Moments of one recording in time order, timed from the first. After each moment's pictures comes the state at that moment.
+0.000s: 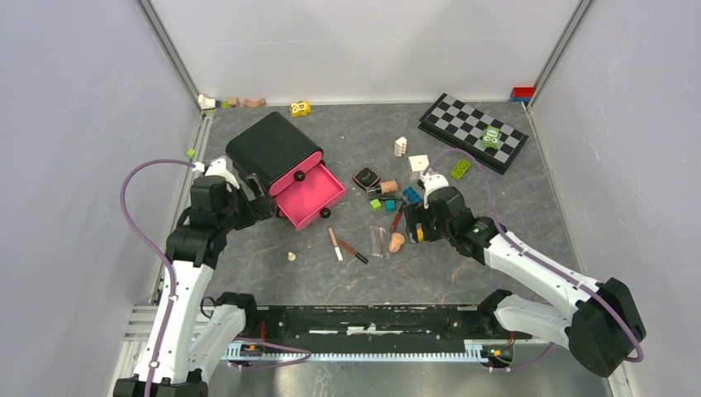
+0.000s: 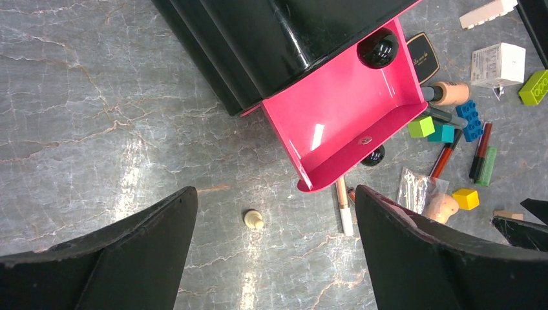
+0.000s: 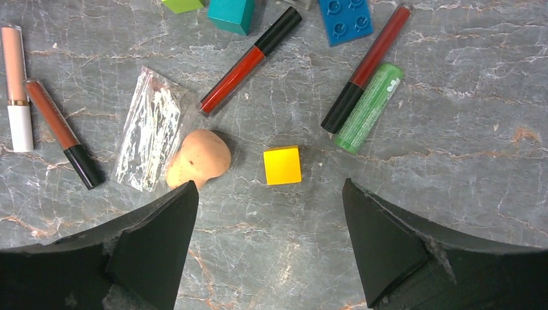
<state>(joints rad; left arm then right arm) -0.09 0.75 0.87 -0.77 0.04 -0.43 0.64 1.07 0.64 -0.36 0.15 0.28</state>
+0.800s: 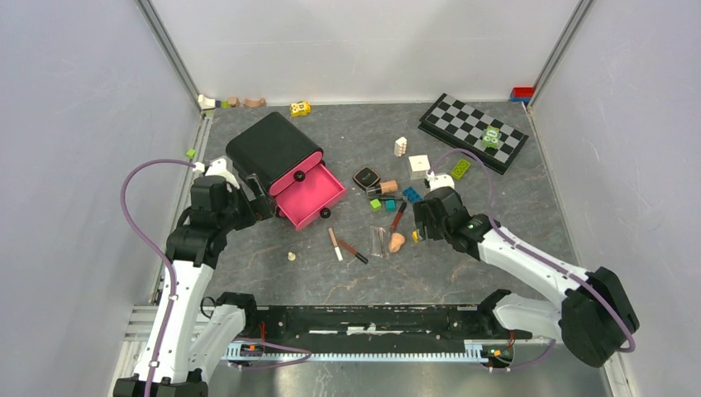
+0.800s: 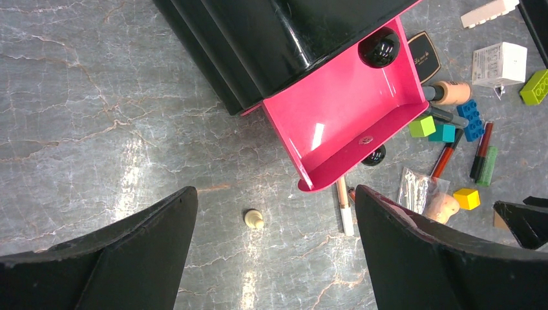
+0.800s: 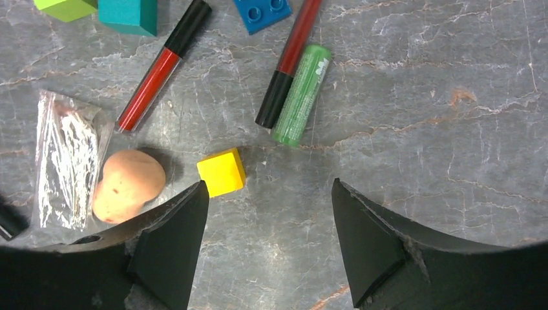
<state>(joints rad) -0.09 0.75 0.87 -0.77 0.04 -0.43 0.62 1.12 0.63 -0.38 0.32 0.34</state>
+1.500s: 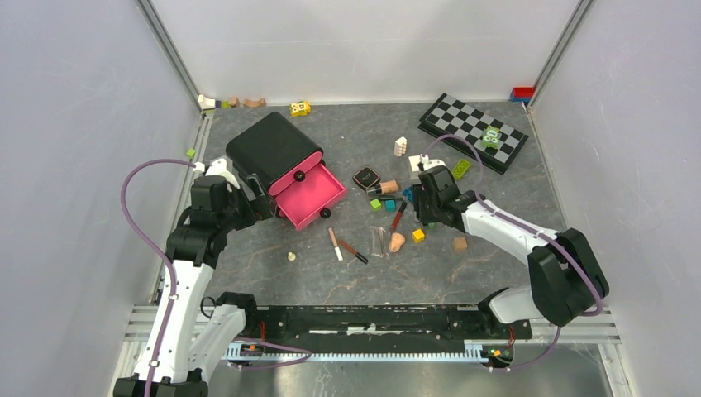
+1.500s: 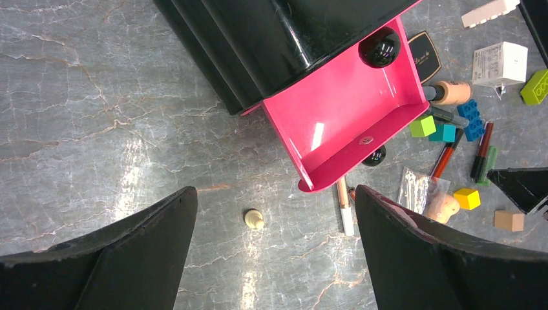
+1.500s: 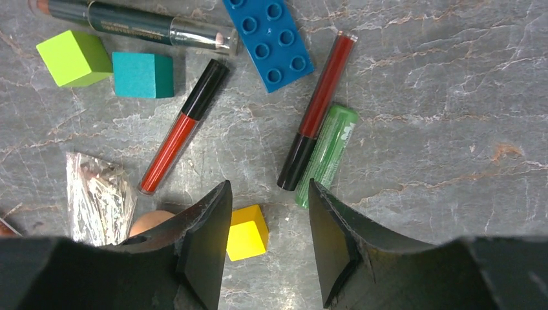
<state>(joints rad) -0.09 0.75 0.87 -0.77 0.04 -0.43 0.52 1.40 0.79 -0.33 0.18 0.33</state>
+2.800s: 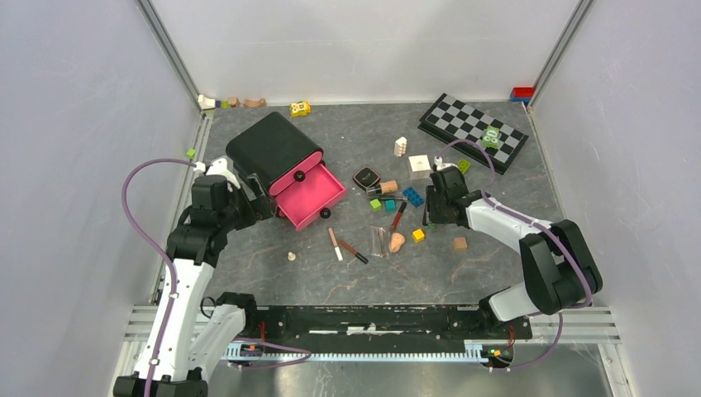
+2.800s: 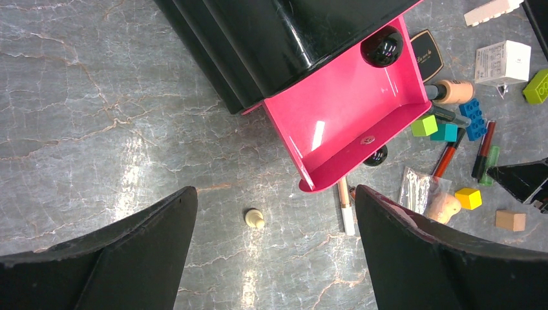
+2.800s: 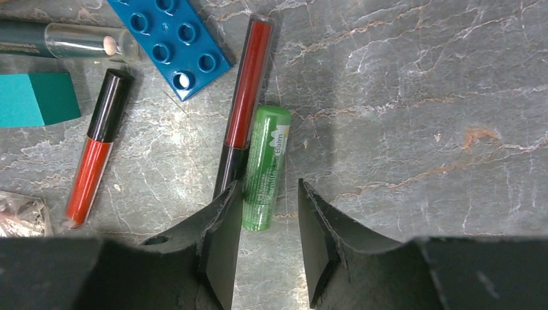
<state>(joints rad) -0.09 0.76 0.87 -0.77 0.04 -0.43 0.39 1.46 0.75 -0.29 0.17 0.33</state>
